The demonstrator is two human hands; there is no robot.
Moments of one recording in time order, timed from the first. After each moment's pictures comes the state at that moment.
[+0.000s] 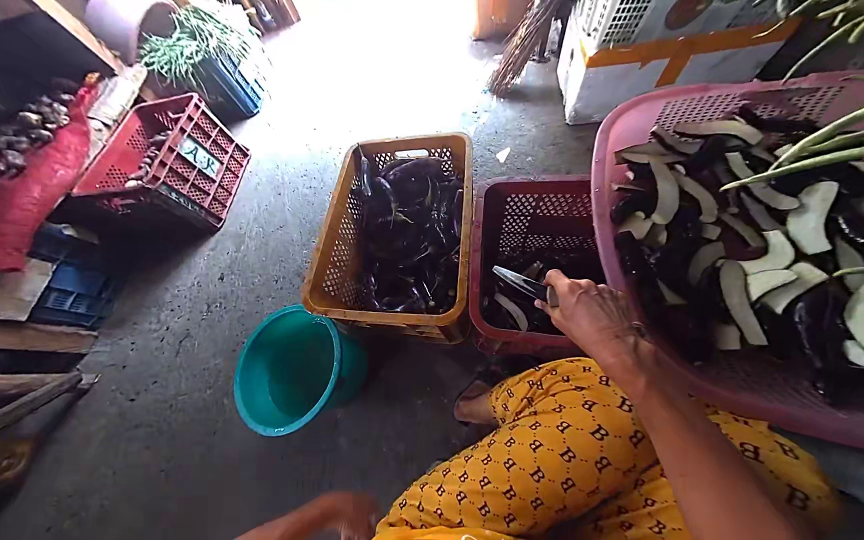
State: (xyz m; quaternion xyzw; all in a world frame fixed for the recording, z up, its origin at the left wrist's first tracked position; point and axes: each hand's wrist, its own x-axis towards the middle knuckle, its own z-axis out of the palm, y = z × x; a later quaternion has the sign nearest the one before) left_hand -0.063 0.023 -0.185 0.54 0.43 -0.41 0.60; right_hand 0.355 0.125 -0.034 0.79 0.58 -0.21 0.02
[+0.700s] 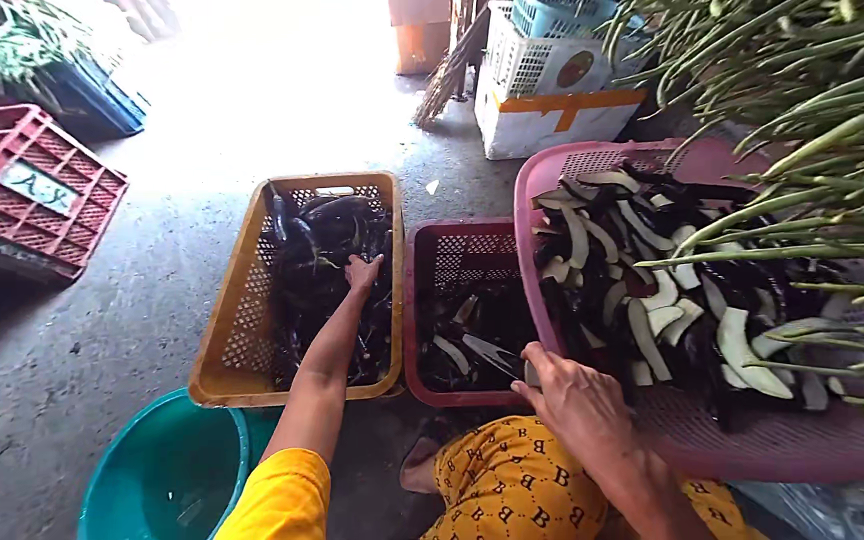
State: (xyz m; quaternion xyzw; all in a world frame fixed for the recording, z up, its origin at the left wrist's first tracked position) left_hand 0.214 0.459 -0.260 0.56 0.69 0.19 0.40; right_hand 0.375 0.091 -0.016 0.81 0.56 -0.15 -0.01
